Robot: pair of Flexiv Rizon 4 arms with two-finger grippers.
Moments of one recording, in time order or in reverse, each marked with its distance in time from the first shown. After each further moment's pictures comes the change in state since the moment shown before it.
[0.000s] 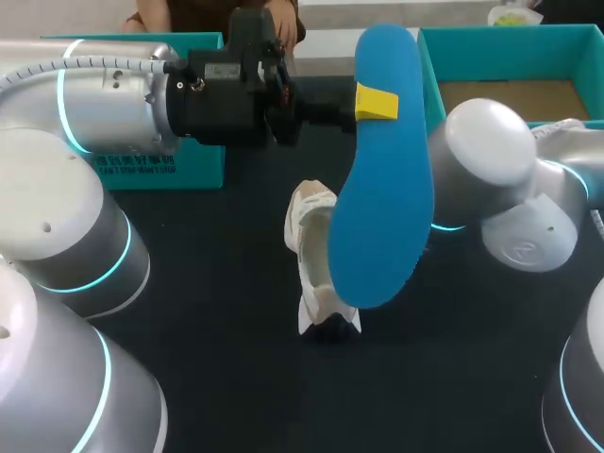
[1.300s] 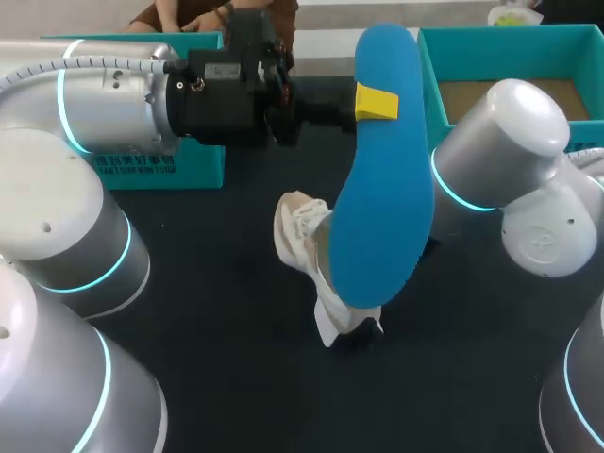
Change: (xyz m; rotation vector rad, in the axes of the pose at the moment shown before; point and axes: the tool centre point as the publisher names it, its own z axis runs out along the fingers) left arm 0.000 0.000 0.000 0.000 0.000 0.000; right arm -0.014 -0.007 -0.013 0.097 0.111 -0.242
